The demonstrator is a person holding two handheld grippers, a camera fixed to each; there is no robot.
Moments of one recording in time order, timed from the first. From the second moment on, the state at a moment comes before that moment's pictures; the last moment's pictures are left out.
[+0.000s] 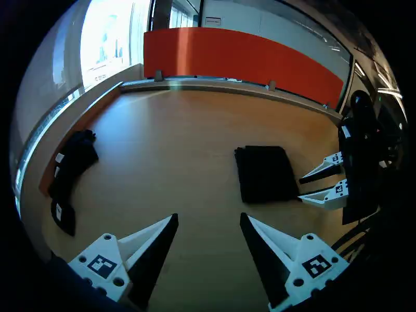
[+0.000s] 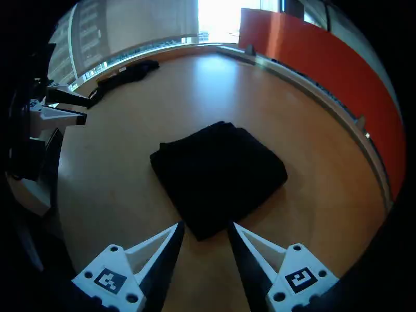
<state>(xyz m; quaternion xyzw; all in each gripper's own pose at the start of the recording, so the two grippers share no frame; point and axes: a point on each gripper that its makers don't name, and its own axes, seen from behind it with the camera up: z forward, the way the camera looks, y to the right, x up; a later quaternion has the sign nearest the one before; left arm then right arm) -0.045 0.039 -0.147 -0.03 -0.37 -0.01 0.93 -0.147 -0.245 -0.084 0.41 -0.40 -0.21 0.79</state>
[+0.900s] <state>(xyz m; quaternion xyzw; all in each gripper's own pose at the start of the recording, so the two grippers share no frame) -0.045 0.041 -0.150 -0.03 -0.37 -0.02 0.93 -0.165 -0.236 -0.091 0.39 -0.42 -0.20 0.80</state>
